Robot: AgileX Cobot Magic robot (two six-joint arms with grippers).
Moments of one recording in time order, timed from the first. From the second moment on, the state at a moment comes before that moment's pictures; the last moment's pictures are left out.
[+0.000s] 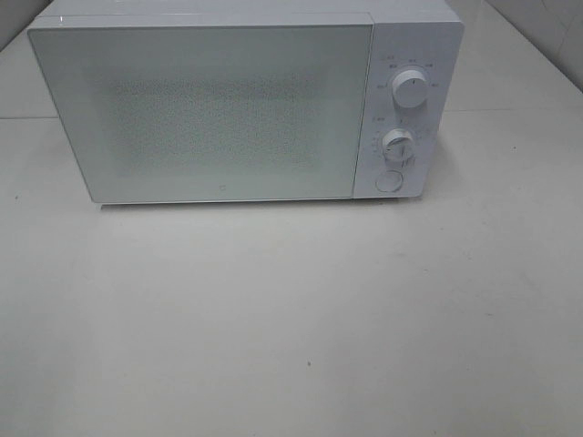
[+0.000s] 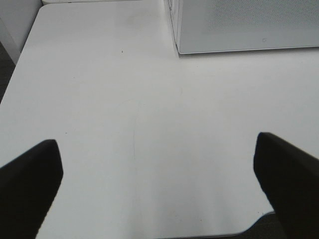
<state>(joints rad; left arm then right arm) 0.02 -0.01 -0.52 -0.09 1.09 0.08 0.13 0.00 -0.50 -0.09 1.00 0.08</state>
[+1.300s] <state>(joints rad) 0.02 -0.01 -0.52 -0.09 1.09 0.08 0.13 0.34 -0.52 -0.08 0.53 0.08</state>
